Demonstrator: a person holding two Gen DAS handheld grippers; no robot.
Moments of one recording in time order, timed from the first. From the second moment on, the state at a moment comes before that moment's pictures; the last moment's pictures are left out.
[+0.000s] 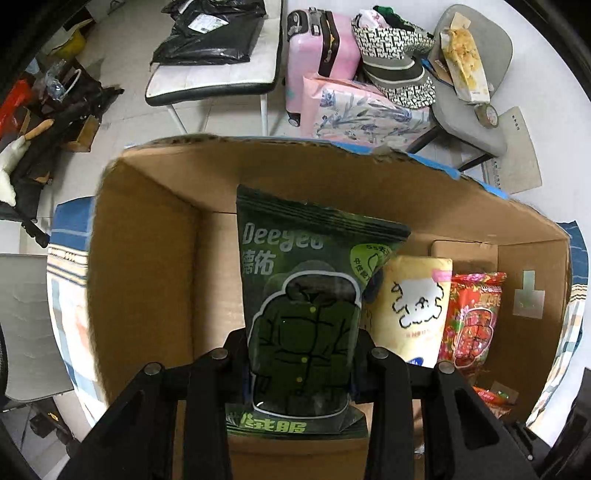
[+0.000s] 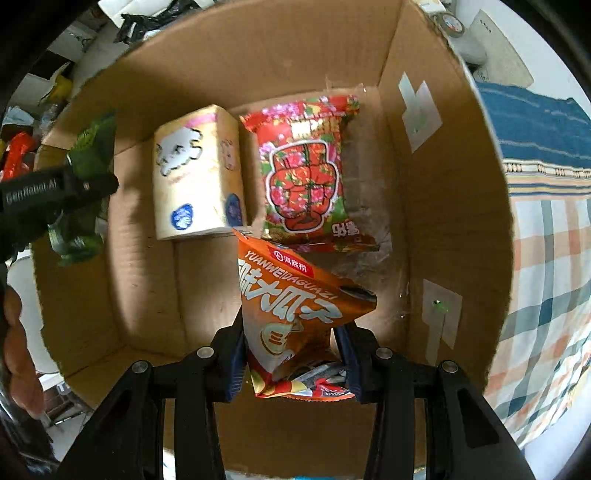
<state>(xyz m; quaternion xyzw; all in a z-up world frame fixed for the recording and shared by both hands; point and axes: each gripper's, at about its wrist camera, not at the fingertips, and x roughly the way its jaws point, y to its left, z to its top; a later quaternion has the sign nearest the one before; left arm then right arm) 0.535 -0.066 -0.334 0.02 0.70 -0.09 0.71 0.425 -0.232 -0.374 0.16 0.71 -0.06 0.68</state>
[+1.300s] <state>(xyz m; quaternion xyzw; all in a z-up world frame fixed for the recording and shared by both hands) 0.398 -0.018 -0.222 0.02 0.58 -0.06 0.81 0.367 -0.207 -0.271 0.08 0.65 -0.07 0.75</state>
